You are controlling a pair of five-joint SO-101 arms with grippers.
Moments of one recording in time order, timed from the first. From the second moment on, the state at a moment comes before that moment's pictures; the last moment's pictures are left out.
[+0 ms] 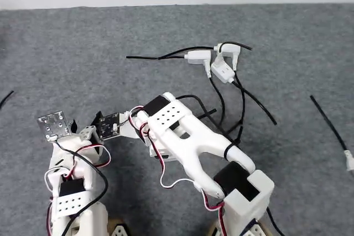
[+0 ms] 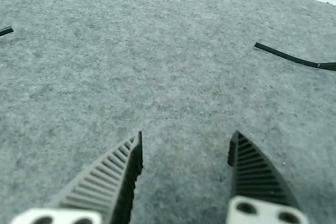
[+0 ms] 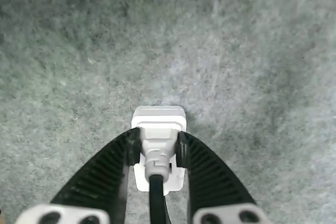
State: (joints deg) left arm -17.9 -64.0 96.7 12.6 12.4; right arm -42.8 15.8 11.4 72.8 53.1
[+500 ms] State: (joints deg) left arm -17.9 -64.0 96.7 12.6 12.4; right arm -43.0 13.8 8.9 78.1 49.9
